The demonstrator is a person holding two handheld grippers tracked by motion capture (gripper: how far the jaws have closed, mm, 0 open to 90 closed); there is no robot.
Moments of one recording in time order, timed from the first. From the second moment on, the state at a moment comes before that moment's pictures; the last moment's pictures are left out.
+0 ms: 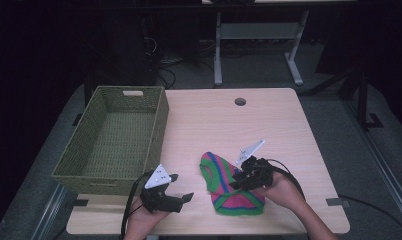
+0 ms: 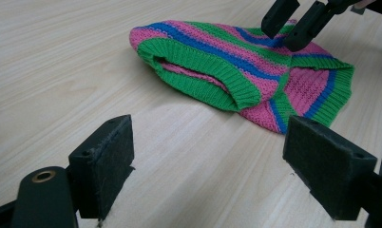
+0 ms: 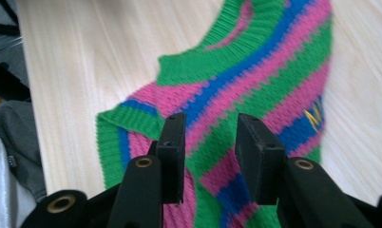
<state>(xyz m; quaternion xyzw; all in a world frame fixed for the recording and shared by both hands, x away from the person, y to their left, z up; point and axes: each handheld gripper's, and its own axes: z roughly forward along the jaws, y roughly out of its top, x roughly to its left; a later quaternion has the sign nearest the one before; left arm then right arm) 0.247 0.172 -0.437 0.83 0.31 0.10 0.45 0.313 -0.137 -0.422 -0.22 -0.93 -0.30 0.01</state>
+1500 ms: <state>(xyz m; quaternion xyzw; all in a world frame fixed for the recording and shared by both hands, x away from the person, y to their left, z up) 0.247 0.171 -0.438 0.83 0.31 0.10 0.45 0.305 -0.094 -0.447 -0.17 -0.95 -0.26 0.00</state>
